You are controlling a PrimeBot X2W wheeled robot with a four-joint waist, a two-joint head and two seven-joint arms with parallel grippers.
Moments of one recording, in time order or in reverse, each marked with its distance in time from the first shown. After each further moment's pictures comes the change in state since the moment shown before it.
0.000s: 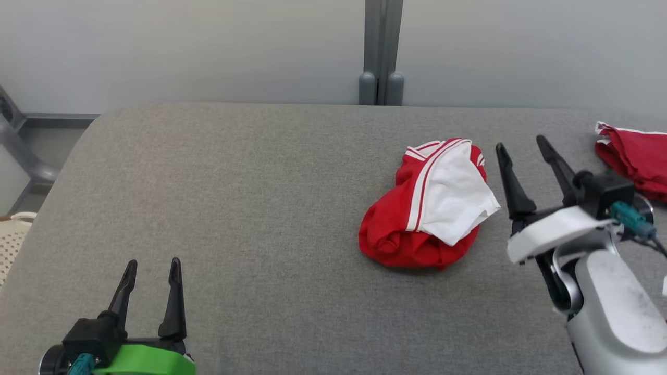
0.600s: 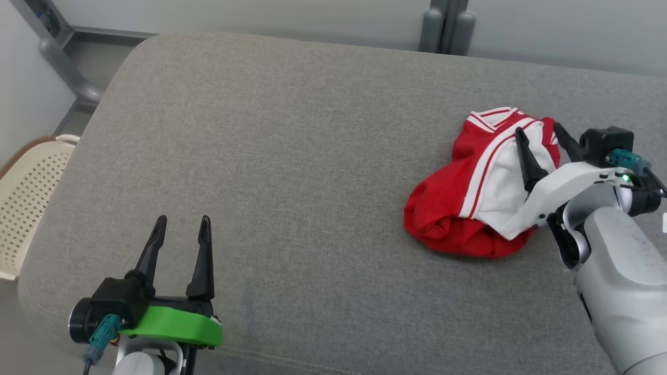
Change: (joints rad) left arm -0.134 -0.073 -0.036 0.022 0.042 -0.029 -0.001; right arm -0.313 -0.069 0.049 0.491 0.084 0.000 0.024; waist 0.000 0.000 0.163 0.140
